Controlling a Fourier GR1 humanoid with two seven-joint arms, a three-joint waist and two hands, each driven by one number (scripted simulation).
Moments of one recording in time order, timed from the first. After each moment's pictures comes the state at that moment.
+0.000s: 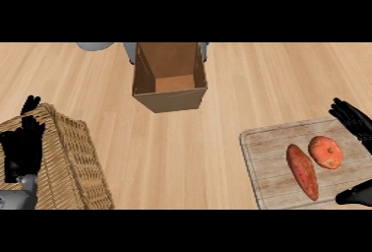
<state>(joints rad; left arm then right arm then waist) -0.08 0.44 -0.04 -1.40 0.13 0.37 0.02 -0.02 -0.68 0.01 -1.46 -0.24 0.40 -0.37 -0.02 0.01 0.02</state>
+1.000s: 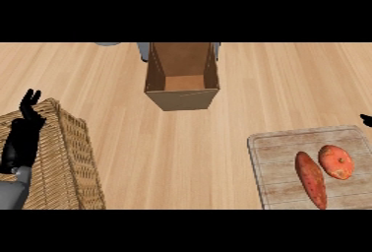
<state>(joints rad) -0.13 0.53 -0.10 -1.35 0.09 0.32 0.08 -0.17 -0.98 0.14 -1.01 0.32 0.30 -0.88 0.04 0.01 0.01</state>
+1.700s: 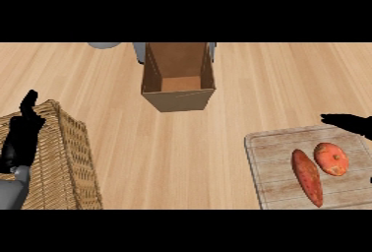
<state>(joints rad) -0.14 0.53 -0.08 -1.33 0.09 0.31 0.09 -0.42 -0.85 0.32 -0.77 0.61 0.27 -0.87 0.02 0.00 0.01</state>
